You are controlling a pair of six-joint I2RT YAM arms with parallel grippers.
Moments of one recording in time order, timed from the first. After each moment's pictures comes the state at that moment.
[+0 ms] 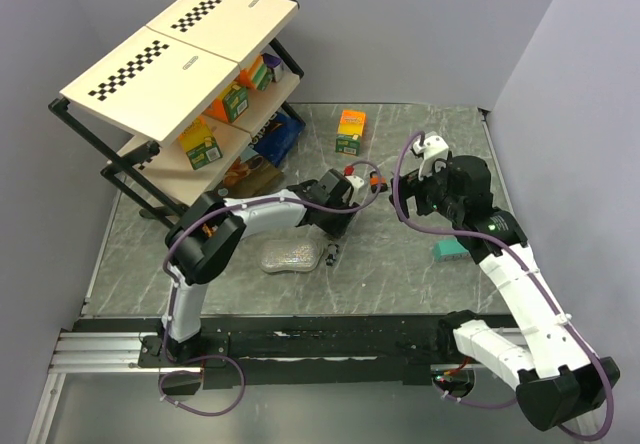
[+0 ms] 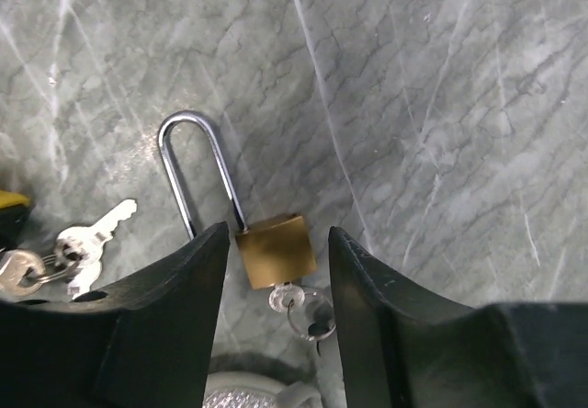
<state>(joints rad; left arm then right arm) -0.84 2.01 1.38 -0.29 0.01 -0.16 0.30 0.92 0.99 -0.54 -0.14 -0.15</state>
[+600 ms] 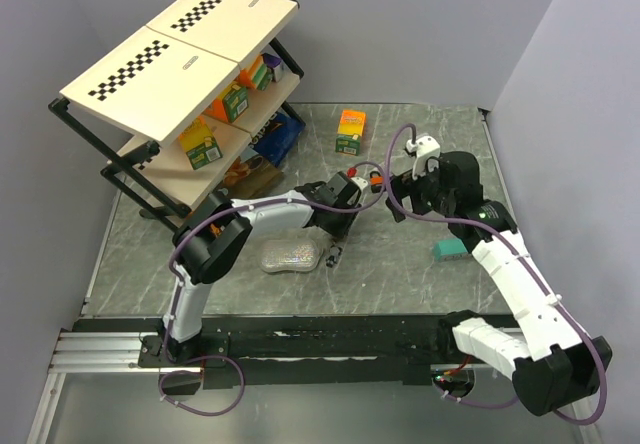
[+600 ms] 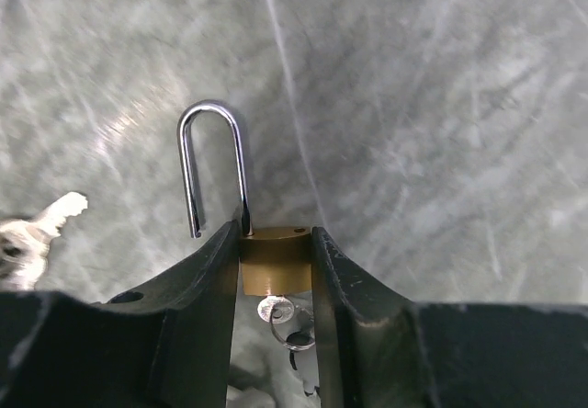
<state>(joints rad) -0.87 2.05 1.44 -0.35 -0.02 -0.25 0.29 1.00 0.99 -0.57 -0.14 -0.13</state>
